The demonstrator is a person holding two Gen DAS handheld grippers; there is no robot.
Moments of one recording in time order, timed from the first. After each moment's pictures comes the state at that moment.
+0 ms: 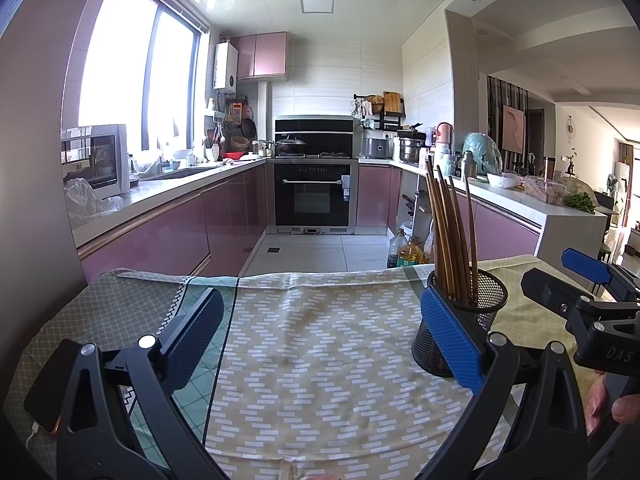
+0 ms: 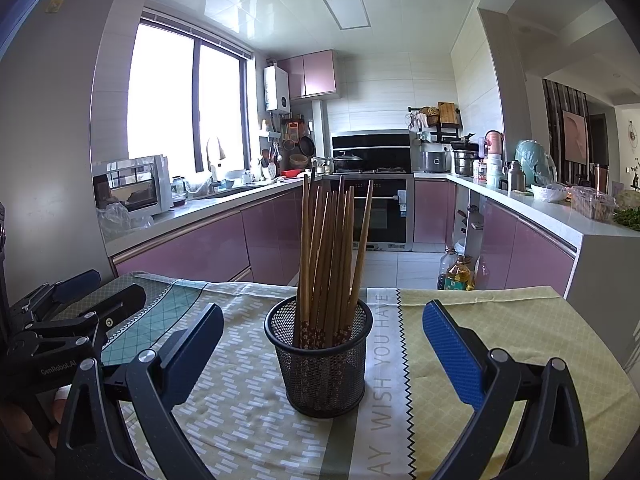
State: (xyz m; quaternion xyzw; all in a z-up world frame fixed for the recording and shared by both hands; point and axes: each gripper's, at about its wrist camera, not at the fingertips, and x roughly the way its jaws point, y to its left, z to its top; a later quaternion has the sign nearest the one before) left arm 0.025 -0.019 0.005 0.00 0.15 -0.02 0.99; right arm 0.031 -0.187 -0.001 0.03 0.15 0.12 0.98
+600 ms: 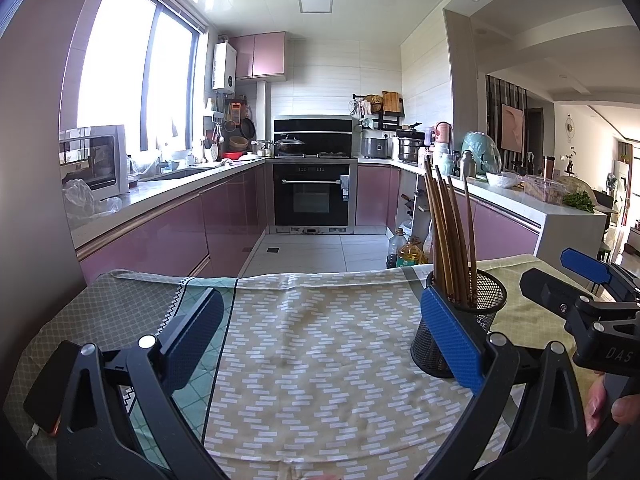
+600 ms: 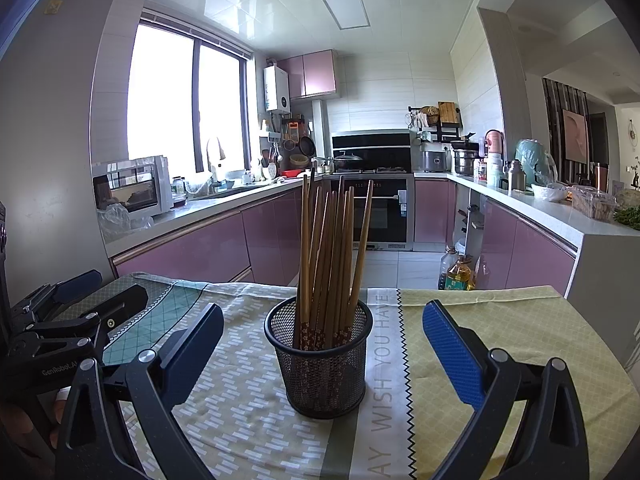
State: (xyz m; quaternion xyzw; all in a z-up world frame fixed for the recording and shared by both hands) left arm 0.025 -0.020 0.004 0.01 0.15 -0.02 0.99; right arm 0.031 -0.187 -0.001 0.03 0.15 0.12 0.98
